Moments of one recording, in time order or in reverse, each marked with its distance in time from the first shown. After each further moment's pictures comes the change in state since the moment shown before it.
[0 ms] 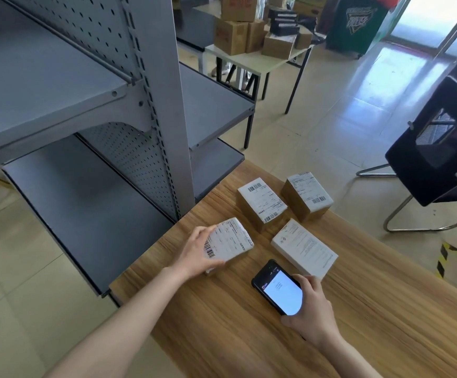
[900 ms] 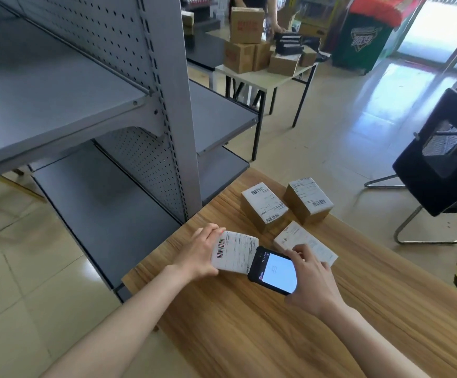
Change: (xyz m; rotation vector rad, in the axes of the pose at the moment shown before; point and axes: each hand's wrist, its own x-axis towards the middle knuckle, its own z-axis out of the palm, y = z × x) left_hand -0.036 0.024 -0.017 0.334 0.064 0.266; right_hand 0.002 -0.030 -0.040 -0.365 0.119 -0.360
